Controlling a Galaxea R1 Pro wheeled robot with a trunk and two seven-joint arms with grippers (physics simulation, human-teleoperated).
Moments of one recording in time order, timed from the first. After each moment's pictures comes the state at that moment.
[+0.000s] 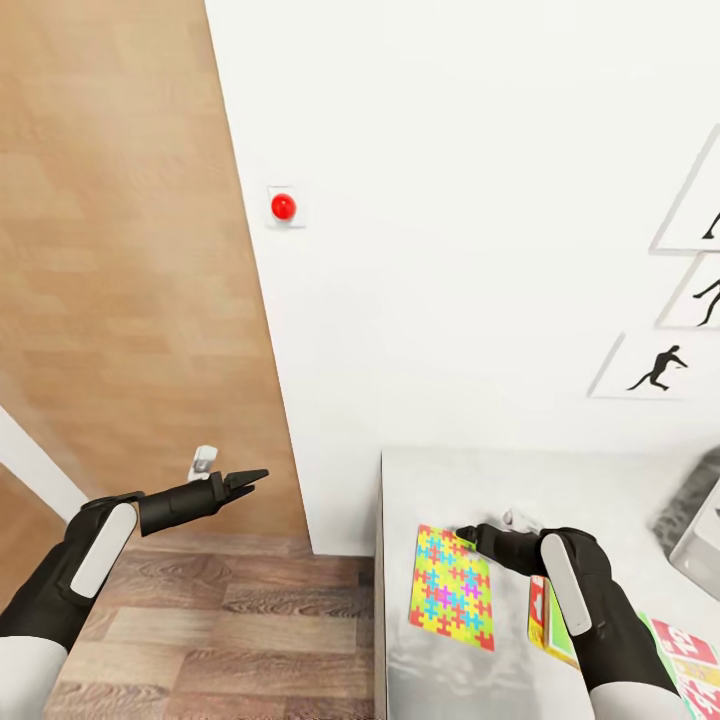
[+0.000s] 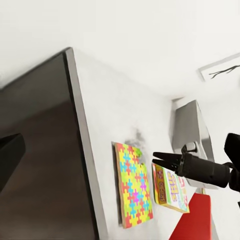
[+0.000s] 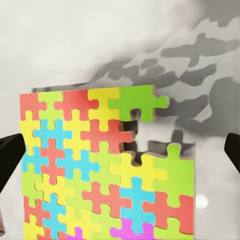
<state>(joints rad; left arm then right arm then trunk) -0.57 0.29 0.03 -1.10 0.69 0.91 -0.76 -0.46 -0.02 -0.21 -1.21 -0.39 1.00 0.02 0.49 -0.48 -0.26</state>
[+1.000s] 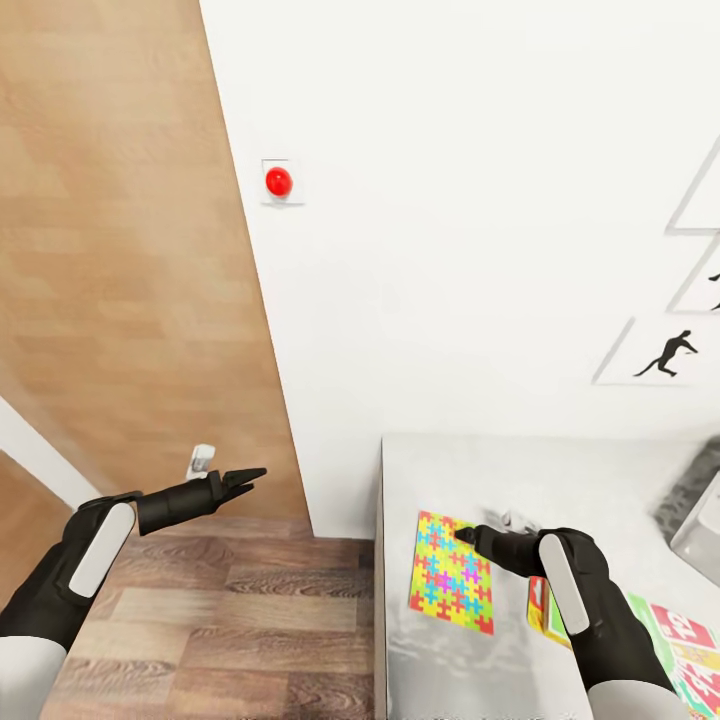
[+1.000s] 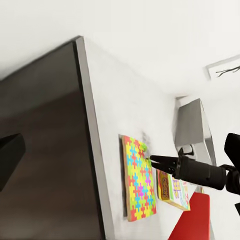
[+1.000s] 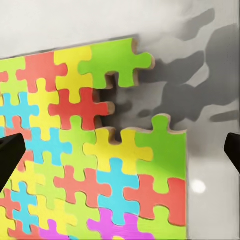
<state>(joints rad) -0.57 0.29 0.04 -1.10 0.69 0.91 -0.77 -0.47 -0.02 -0.21 -1.19 -0.39 1.00 0.02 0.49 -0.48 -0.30</state>
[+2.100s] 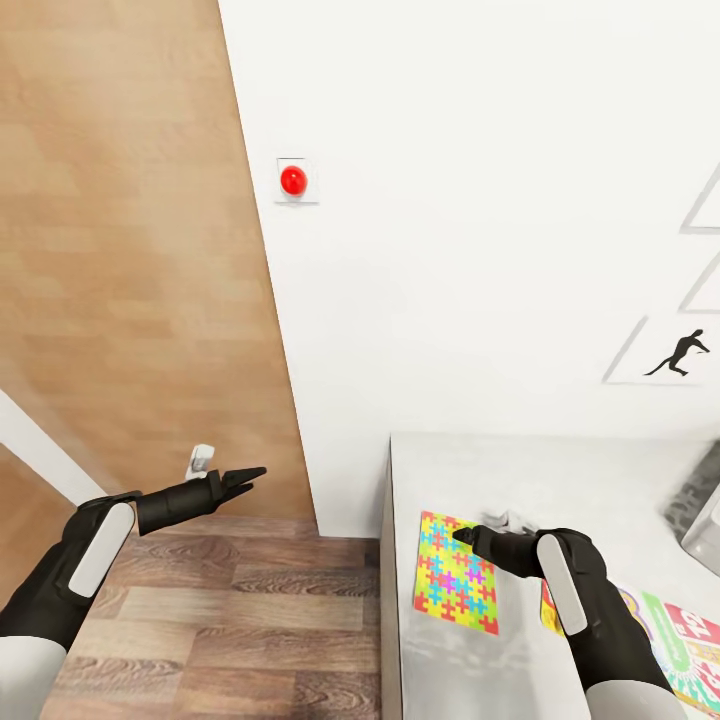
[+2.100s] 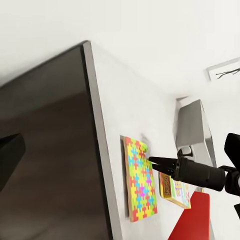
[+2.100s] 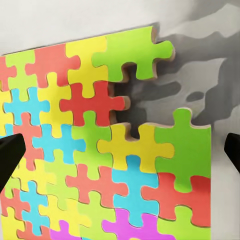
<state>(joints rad) -0.57 0.29 0.04 -1.10 0.69 0.91 -0.77 -0.47 -0.01 -0.21 -1.19 -0.39 1.00 0.02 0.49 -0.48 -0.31</state>
